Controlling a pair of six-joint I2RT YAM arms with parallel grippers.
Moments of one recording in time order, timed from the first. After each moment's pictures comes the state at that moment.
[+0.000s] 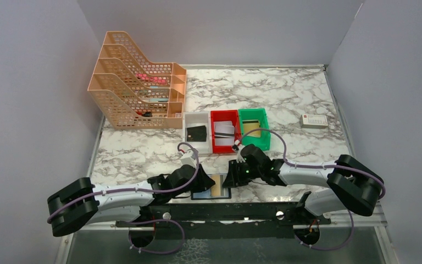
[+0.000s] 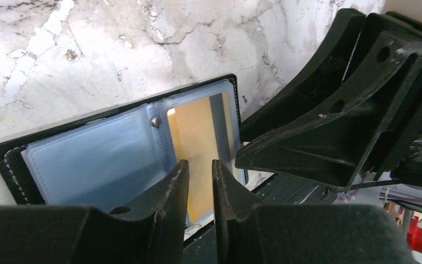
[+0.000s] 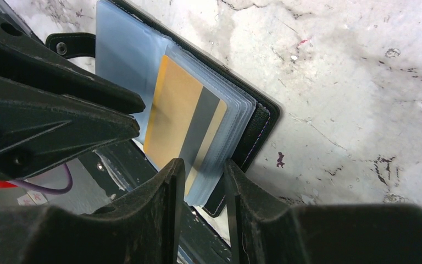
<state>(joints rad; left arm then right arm) -1.12 1.03 0.22 0.22 -0.17 -1.09 0.92 1.38 0.46 0.13 -0.30 0.74</state>
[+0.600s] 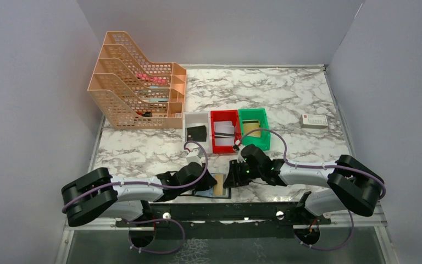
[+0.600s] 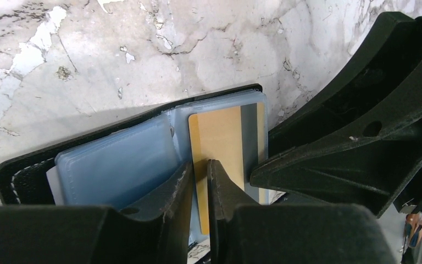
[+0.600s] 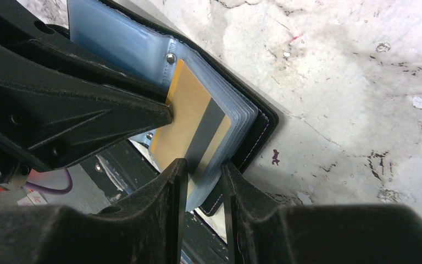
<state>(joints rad) -1.11 1.22 0.26 0.30 -0.15 -1.07 0.92 1.38 0.45 0.13 -0.30 0.74</state>
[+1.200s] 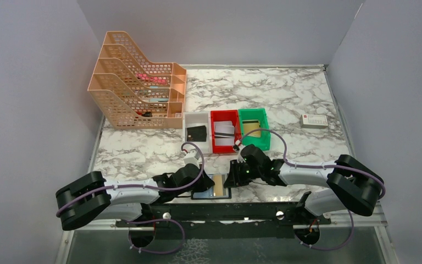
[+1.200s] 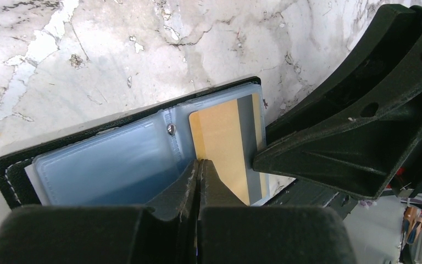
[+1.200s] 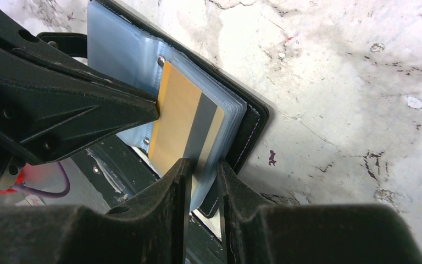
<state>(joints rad) -1.11 1.15 0.23 0.28 -0.15 -1.07 0.92 1.38 0.45 0.12 -0.28 0.75</state>
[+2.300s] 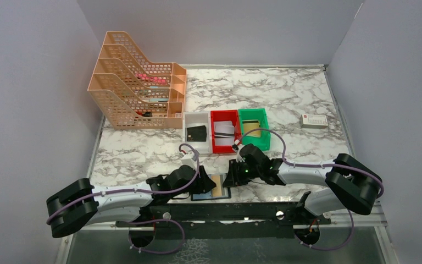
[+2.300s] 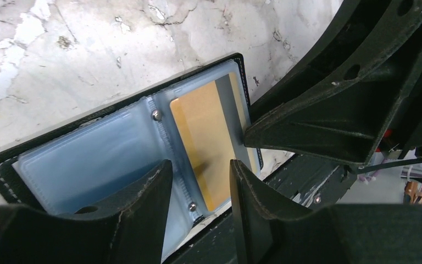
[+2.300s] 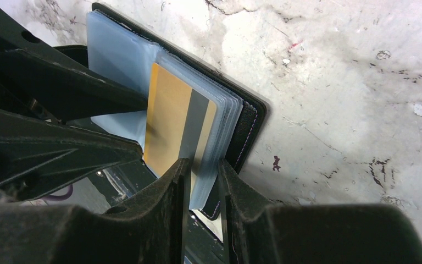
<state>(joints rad) -1.11 1.03 0.19 0.23 -0.11 -1.01 0.92 1.40 0.47 0.12 -0.28 0.75</state>
